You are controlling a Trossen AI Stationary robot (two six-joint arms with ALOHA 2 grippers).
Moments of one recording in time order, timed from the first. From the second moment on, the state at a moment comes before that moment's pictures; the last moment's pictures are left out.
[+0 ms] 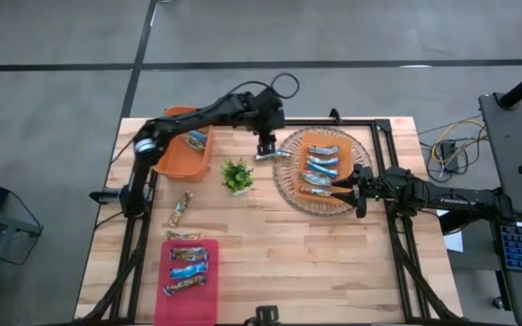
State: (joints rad) left arm 0.44 2.03 1.97 -0.88 0.01 0.37; right arm -0.19 0.22 0.01 0.03 -0.12 0.39
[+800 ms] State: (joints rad) left arm 0.45 2.35 2.18 -1.14 0.01 0.36; right arm -0.19 0.22 0.01 0.03 -0.12 0.39
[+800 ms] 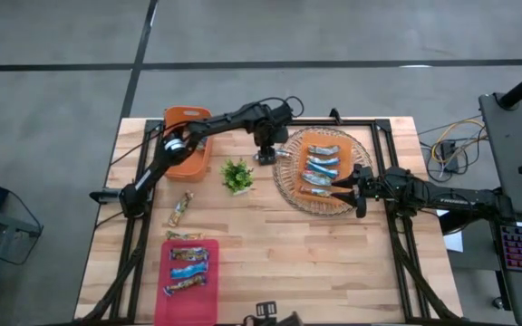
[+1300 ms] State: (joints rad) left arm 0.46 2.35 2.05 -1.04 0.01 0.36; right arm -0.19 0.22 0.01 0.03 -0.12 0.39
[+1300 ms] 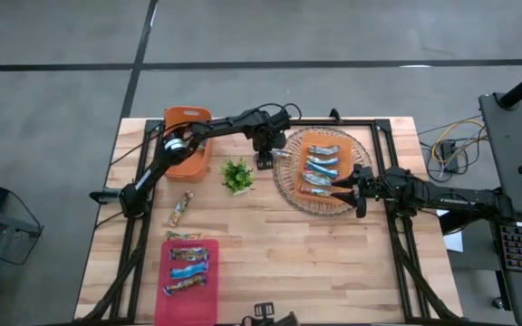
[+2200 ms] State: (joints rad) left arm 0.46 2.33 2.06 -1.09 -0.02 0.32; right arm -0.19 0.22 0.01 0.03 -0.12 0.39
